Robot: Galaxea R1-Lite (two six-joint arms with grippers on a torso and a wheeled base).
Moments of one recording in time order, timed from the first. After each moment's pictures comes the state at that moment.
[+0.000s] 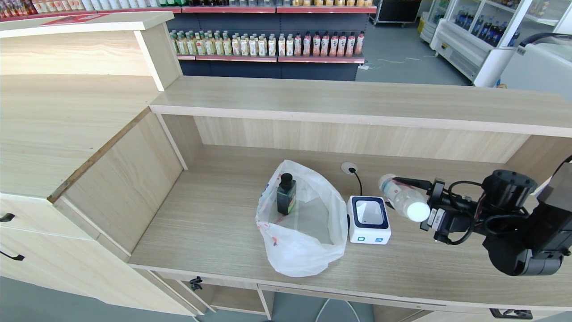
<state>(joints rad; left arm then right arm) 0.00 0.00 0.00 0.00 -0.01 0.00 -0.04 2.16 -0.67 -1.49 1.00 -1.29</state>
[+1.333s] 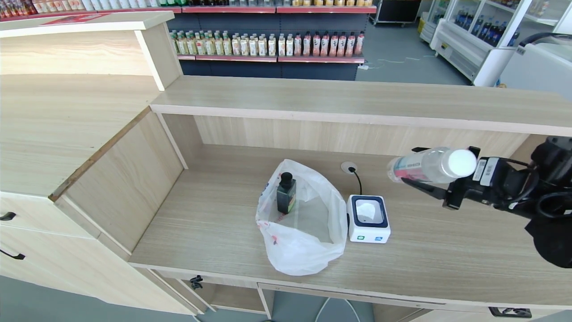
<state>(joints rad) 0.00 0.00 0.00 0.00 -0.01 0.00 -0.03 1.81 -0.64 -1.27 1.00 -0.88</state>
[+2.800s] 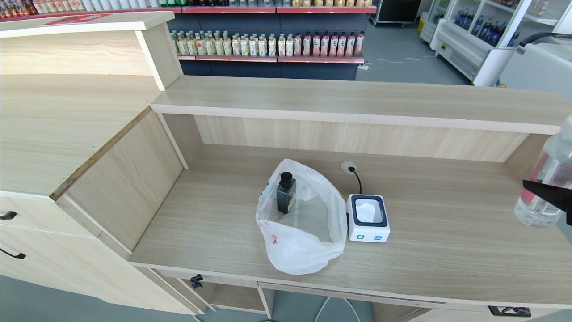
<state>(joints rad) 0.00 0.00 0.00 0.00 -0.01 0.00 -0.29 1.20 -0.65 -0.32 0.33 -0.51</state>
